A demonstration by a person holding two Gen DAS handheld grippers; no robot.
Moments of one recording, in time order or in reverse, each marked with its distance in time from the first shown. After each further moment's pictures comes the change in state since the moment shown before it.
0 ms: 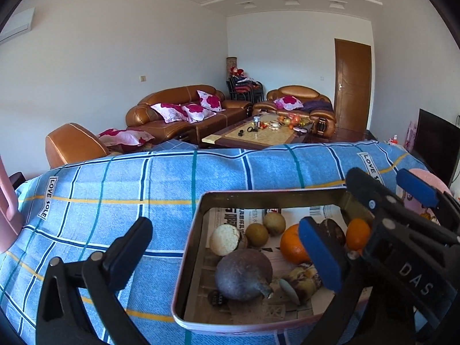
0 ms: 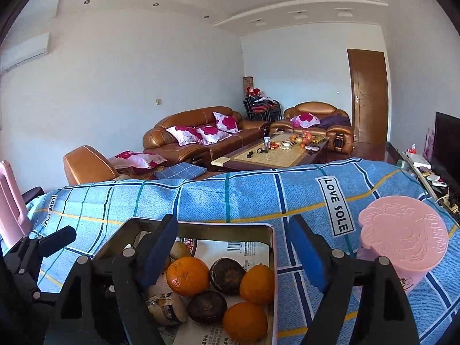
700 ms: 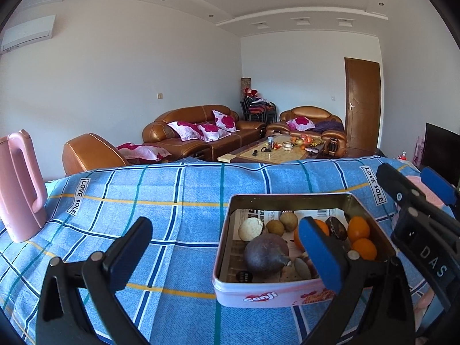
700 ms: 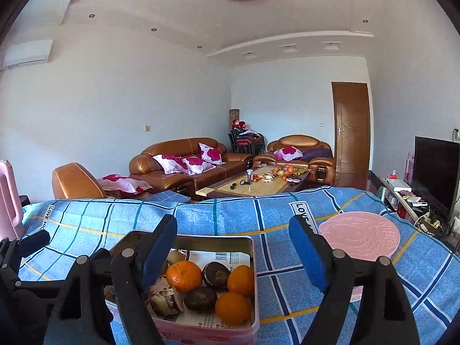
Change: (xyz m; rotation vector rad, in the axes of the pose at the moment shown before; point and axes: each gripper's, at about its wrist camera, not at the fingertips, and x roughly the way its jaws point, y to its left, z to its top) left arm -0.052 0.015 -0.020 -0.012 -0.114 0.064; right arm -0.057 0.006 -0.012 -0.033 -0.162 -0.084
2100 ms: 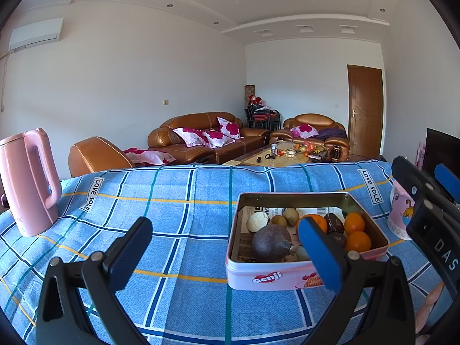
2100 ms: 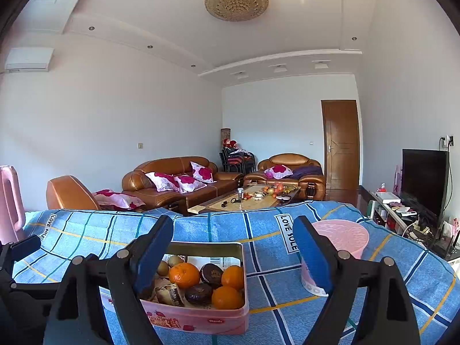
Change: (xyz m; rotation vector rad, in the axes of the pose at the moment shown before) left arm -0.027 0.010 -0.009 -0.015 -0.033 0.016; right arm -0.045 0.000 -0.003 0.003 -0.094 -0.047
